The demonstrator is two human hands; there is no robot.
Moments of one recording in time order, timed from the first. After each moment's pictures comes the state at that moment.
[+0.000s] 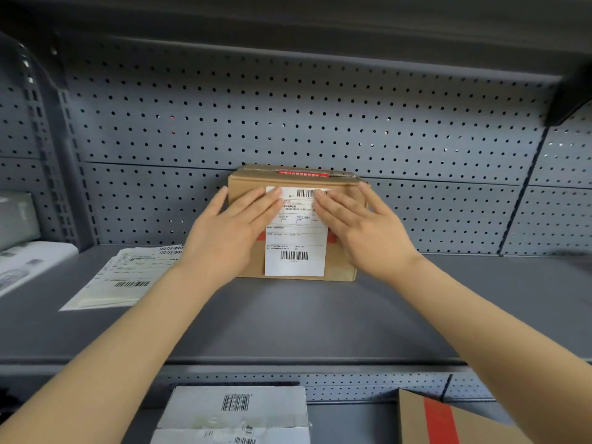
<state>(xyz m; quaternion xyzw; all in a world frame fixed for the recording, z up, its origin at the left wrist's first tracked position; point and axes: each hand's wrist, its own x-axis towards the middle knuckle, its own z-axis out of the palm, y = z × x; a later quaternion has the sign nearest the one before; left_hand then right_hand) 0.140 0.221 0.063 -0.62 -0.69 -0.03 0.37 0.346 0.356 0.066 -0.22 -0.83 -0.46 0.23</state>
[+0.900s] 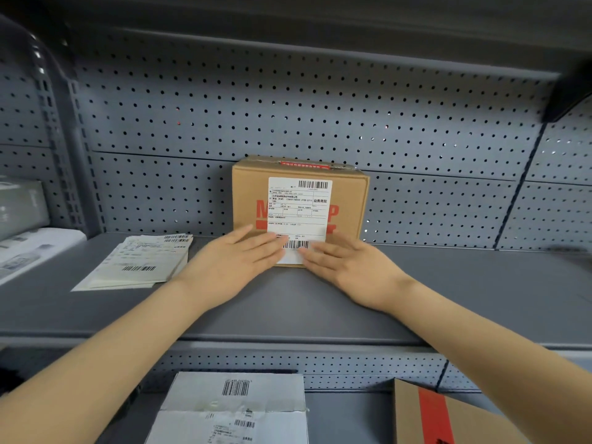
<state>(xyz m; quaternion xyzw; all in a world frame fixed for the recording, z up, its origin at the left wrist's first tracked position) 0.136 0.207 0.024 -0.72 -0.59 0.12 0.34 0.355 0.339 0.019 -0.12 -0.88 -0.46 0.08</state>
